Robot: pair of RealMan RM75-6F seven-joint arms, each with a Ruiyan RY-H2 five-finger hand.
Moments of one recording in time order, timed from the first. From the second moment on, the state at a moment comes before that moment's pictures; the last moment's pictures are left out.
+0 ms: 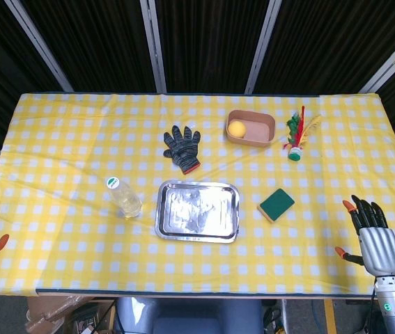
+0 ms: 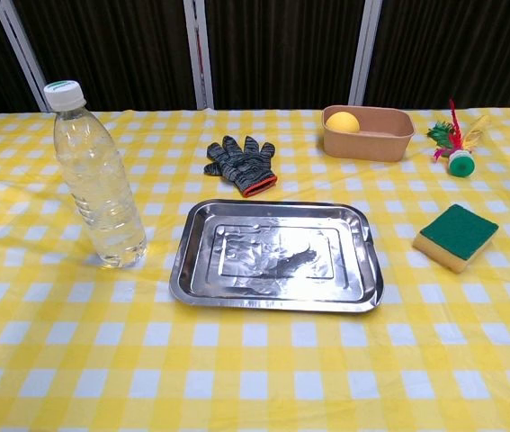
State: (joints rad) left arm -0.03 -1.13 -0.09 -1.64 1.41 1.53 -0.02; right arm 0.11 -1.23 0.06 -1.48 -1.50 1.44 0.01
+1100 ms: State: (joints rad) left arm -0.05 -1.14 -0.08 -1.66 1.43 1.50 -0.10; right arm 0.11 -1.23 0.05 -1.48 -1.51 1.45 0.03
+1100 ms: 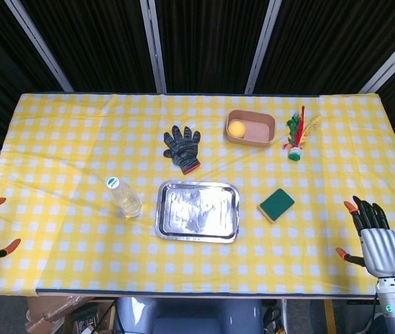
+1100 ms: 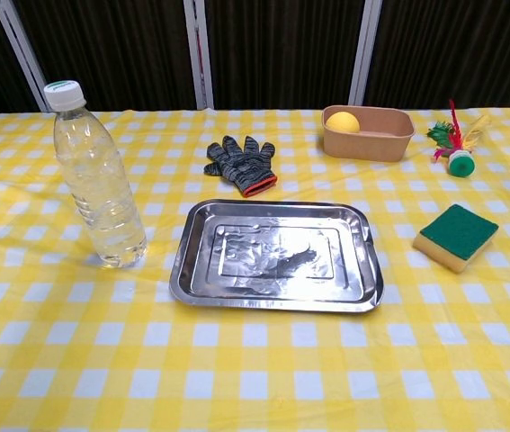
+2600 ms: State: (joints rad) left arm -0.37 -1.56 -0.22 -1.55 1.21 1.13 -0.34; right arm 0.12 -1.25 0.05 -1.45 -1.48 1.40 -0.01
